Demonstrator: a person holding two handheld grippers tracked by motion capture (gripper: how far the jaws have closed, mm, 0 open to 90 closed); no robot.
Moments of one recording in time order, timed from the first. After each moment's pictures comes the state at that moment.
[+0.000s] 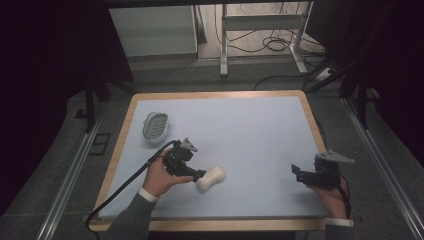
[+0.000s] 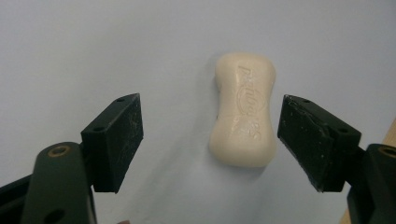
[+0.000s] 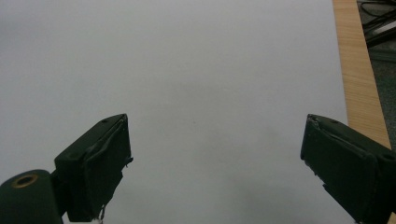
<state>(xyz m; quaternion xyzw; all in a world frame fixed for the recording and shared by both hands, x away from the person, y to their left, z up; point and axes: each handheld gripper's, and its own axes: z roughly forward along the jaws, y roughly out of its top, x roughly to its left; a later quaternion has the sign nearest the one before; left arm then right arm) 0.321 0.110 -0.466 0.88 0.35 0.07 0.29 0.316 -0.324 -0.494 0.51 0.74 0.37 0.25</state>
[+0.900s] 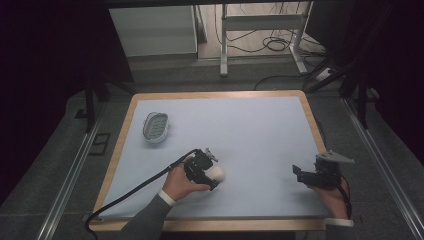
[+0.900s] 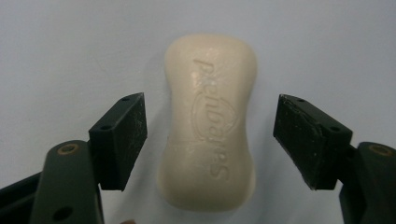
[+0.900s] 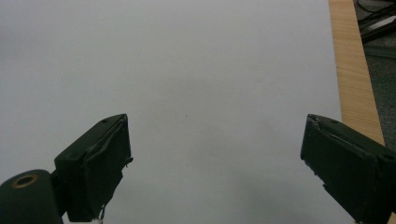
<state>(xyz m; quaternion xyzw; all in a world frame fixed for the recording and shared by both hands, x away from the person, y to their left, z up) 0.326 0.060 -0.499 0.91 0.34 0.05 0.23 0.317 -0.327 -0.497 0.52 0.74 0.36 0.25</state>
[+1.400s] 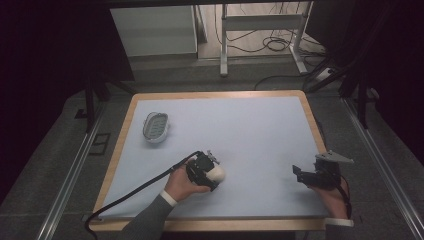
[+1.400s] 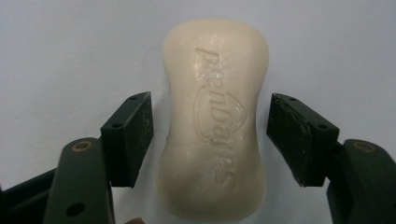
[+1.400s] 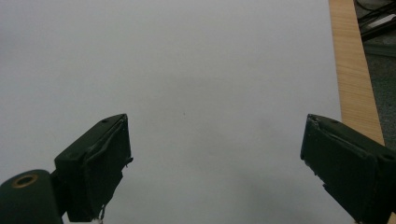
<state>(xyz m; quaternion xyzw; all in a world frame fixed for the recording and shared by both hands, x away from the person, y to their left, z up) 0.326 0.055 -0.509 0.92 0.33 0.05 0.21 0.318 -0.328 -0.498 0.52 0.74 0.35 0.25</state>
